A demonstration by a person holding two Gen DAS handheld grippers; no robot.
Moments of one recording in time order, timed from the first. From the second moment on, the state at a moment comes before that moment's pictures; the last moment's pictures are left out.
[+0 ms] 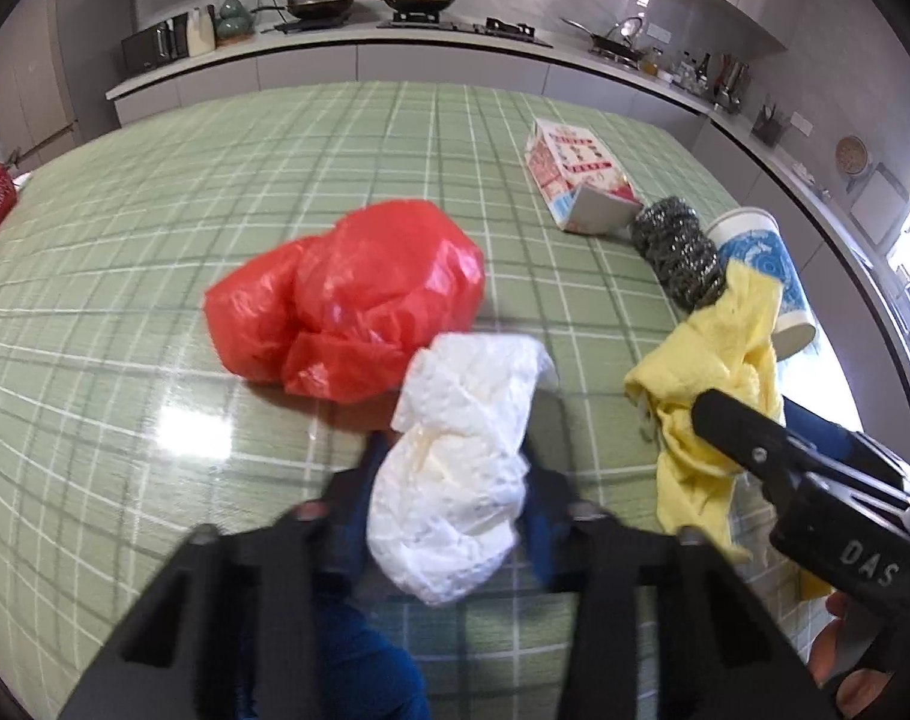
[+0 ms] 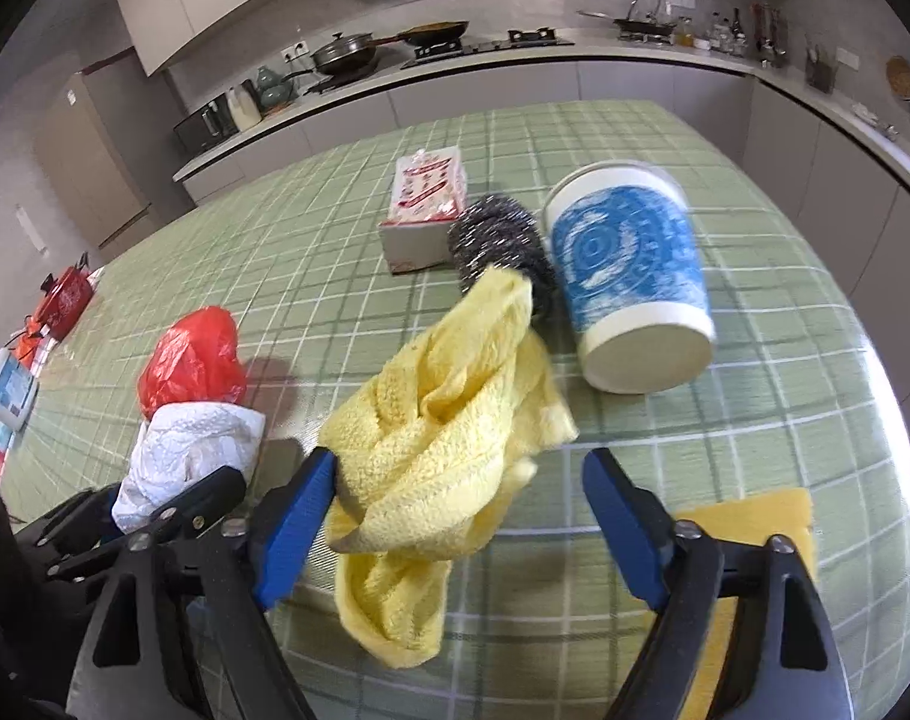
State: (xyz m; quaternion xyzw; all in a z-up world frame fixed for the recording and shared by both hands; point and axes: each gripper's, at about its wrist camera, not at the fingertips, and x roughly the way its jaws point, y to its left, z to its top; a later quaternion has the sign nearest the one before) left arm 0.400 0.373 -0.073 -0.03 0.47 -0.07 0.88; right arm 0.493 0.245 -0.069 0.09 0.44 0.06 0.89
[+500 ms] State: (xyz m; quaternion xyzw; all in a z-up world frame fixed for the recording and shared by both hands) left arm 0.385 0.366 -0.032 -0.05 0.43 -0.09 0.90; right arm 0.479 0.248 -0.040 0.08 0.41 0.10 0.91
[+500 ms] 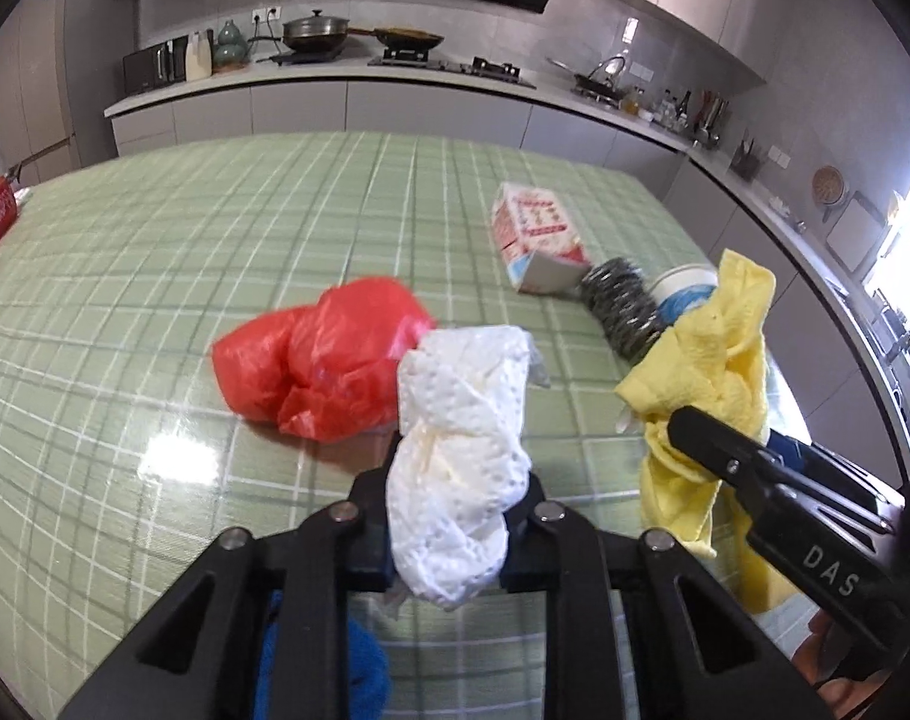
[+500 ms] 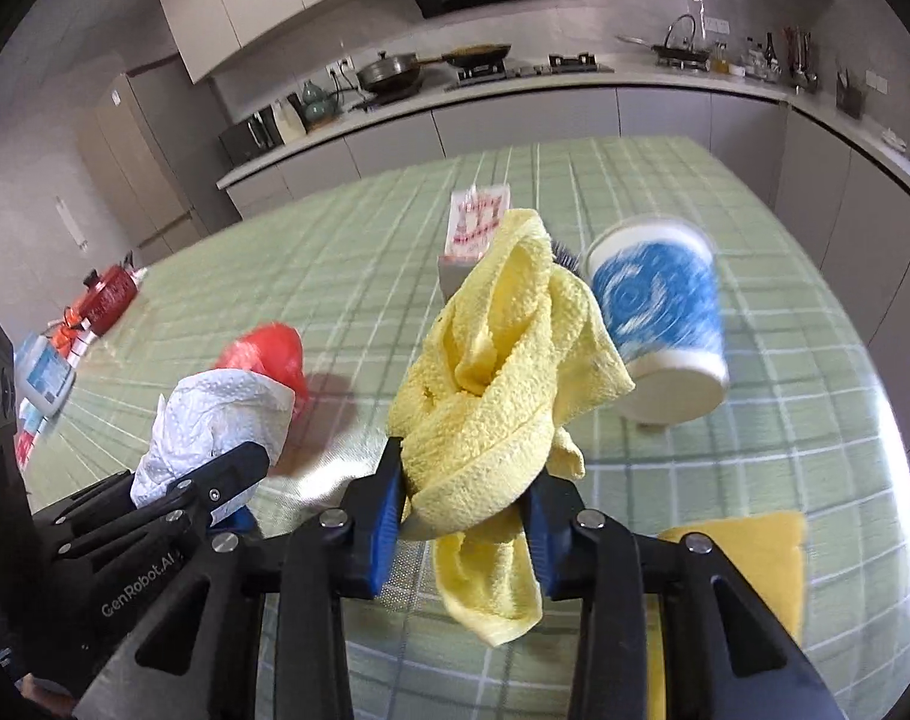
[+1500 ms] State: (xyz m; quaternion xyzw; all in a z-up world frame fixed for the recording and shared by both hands) left arm 0.324 0.218 -0.005 -0.04 0.40 -0.09 0.91; right arm 0.380 0.083 -0.002 0.11 0.37 0.06 0.92
